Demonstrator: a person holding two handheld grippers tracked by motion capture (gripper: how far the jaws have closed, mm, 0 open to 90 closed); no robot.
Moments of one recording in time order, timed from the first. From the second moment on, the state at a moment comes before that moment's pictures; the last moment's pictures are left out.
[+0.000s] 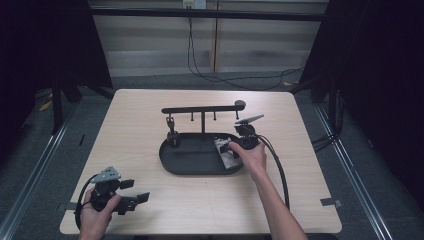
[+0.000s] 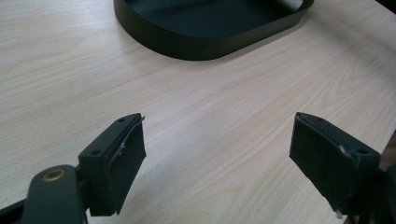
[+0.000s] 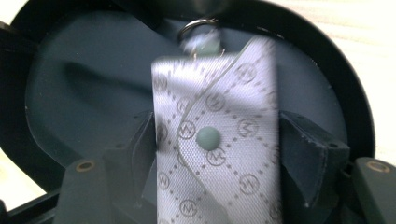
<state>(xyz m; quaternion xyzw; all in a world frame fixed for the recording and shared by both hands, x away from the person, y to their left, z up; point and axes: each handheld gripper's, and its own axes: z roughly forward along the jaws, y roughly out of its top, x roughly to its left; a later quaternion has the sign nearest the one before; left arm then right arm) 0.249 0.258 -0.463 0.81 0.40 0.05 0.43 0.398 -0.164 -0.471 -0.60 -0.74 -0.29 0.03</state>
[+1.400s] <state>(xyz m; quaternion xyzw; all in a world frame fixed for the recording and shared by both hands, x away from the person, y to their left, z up) 0.250 0.264 -0.462 0.80 0.41 0.05 0.43 0.334 -0.239 -0.436 -0.58 -0.73 -0.35 -0.06</state>
